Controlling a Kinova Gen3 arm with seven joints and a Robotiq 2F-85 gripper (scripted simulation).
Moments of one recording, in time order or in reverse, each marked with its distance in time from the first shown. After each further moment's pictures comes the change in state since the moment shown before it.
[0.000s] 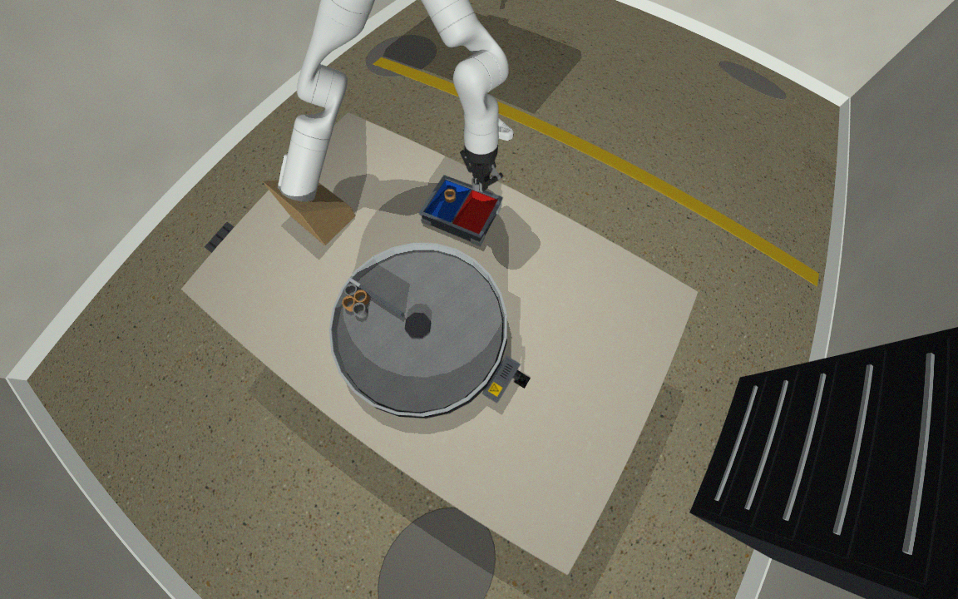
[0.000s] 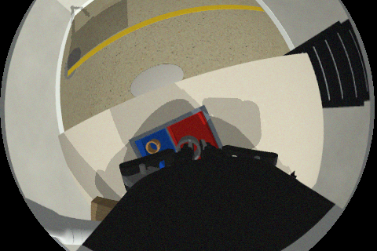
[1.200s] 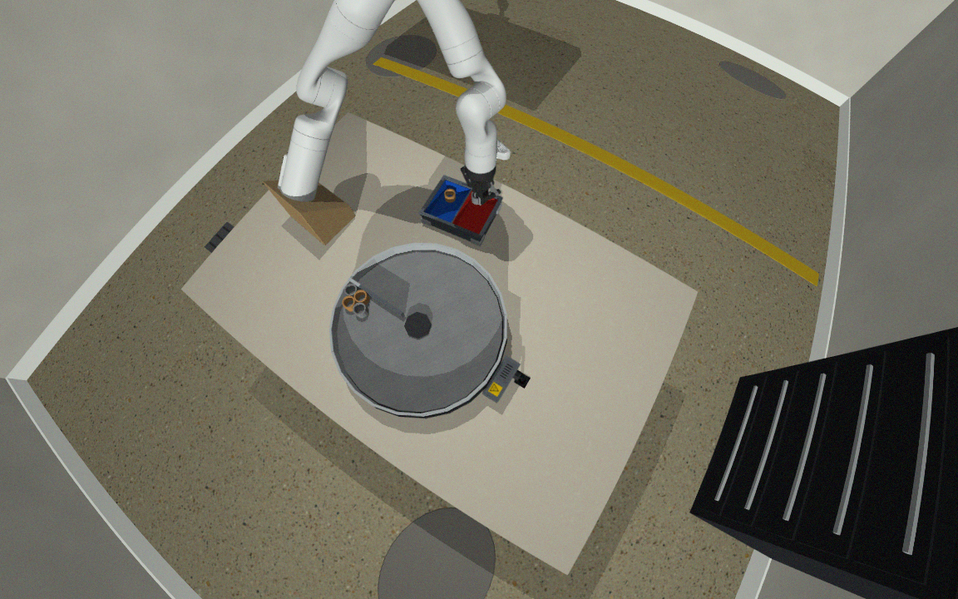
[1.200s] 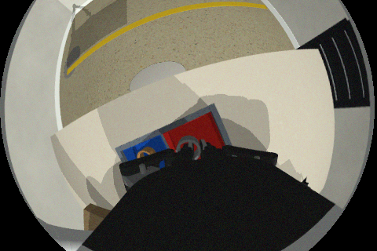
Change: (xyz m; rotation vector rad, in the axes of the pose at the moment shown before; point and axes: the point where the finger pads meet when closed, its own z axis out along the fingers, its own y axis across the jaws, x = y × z) arm 0.002 -0.006 0.065 0.018 0.002 -0.004
